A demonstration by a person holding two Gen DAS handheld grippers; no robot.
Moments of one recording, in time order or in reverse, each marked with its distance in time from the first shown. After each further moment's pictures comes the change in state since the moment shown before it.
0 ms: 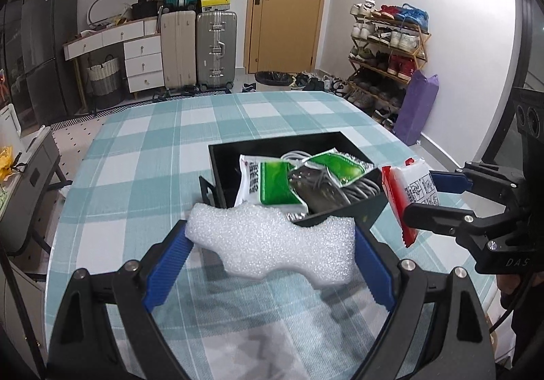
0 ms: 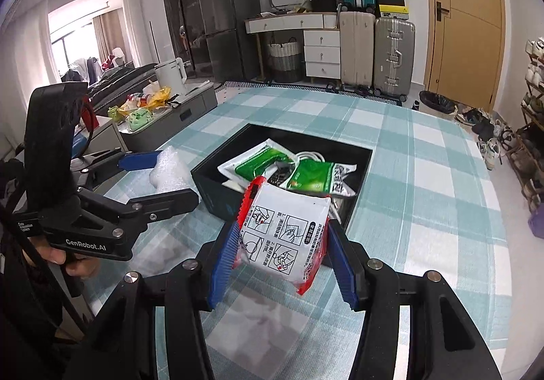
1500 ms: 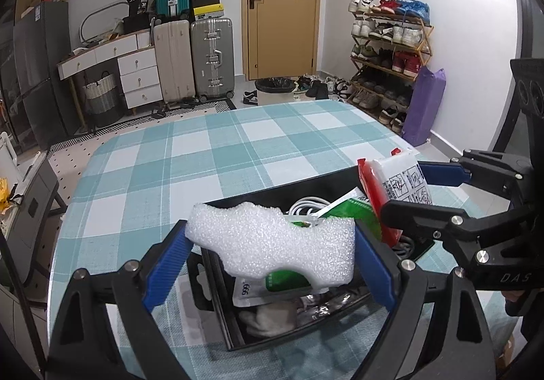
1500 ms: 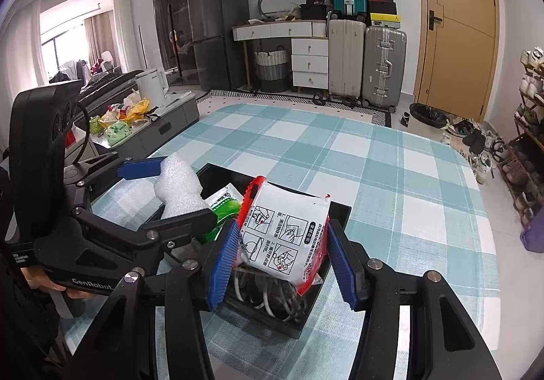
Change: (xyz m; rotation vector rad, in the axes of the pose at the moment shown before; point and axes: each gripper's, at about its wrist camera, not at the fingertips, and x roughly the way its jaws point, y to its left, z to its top) left arm 0.062 -0.003 0.047 0.068 -0.011 0.038; right arm 0.050 -0.031 0.052 -0.008 -0.023 -0.053
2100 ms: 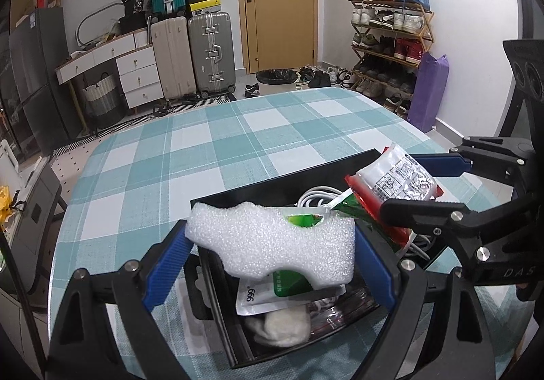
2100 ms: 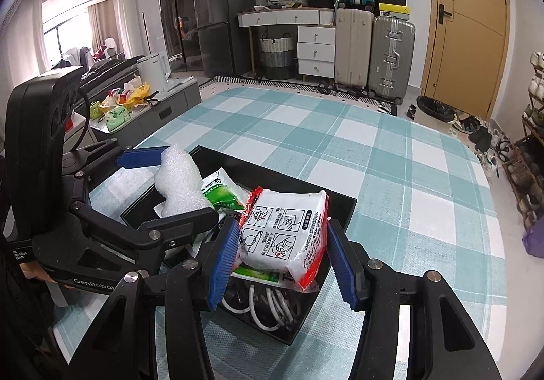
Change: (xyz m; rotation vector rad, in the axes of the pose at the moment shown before) left arm 0.020 -0.001 -0.006 0.045 0.027 0.024; right arm 0.028 -0.008 -0.002 -0.029 0.052 0.016
